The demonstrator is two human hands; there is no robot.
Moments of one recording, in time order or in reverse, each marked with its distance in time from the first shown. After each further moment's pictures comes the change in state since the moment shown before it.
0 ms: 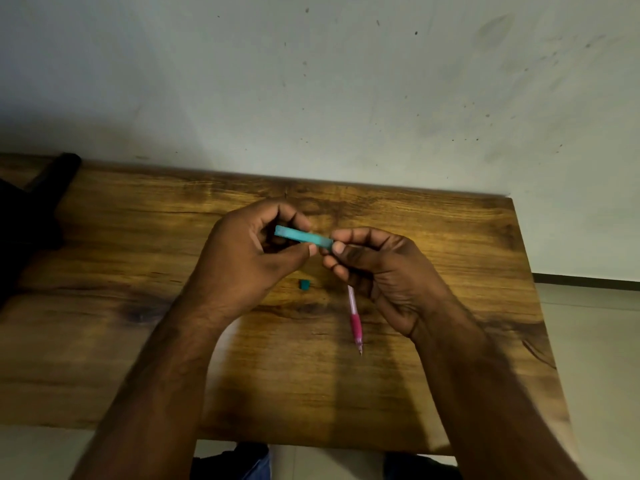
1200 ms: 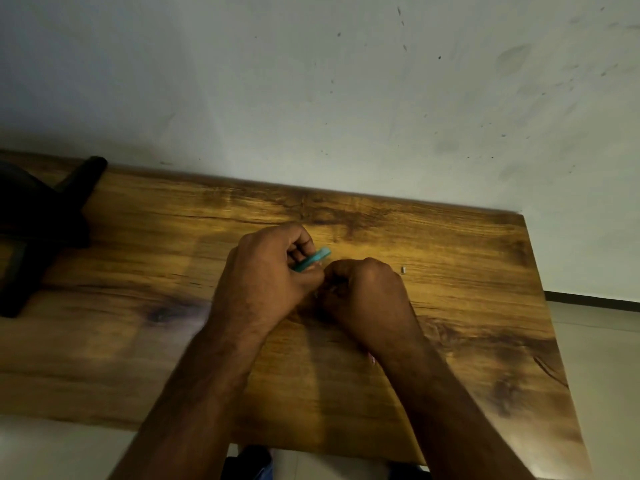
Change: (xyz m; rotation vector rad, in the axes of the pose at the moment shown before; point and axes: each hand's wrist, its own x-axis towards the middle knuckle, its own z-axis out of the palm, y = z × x) left_hand -0.006 -0.010 0.009 0.453 0.110 0.001; right_hand 0.005 0.038 0.015 -1.383 0.122 -0.503
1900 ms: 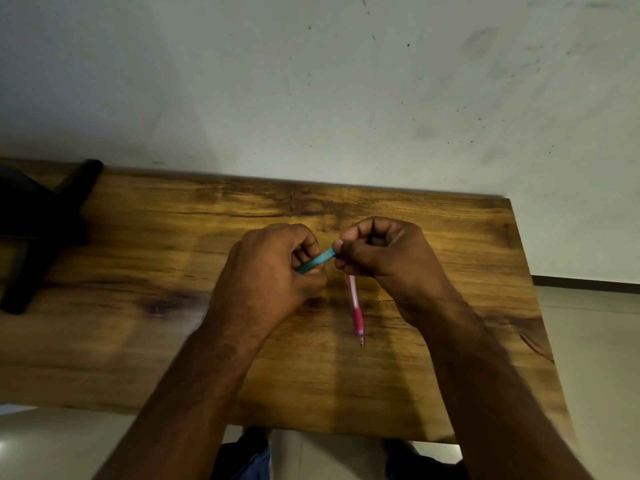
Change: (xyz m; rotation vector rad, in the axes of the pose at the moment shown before) left_hand -0.016 0.029 0.000 0.072 -0.060 0.026; right_hand 0.005 0.016 -0.046 0.918 -0.026 0.258
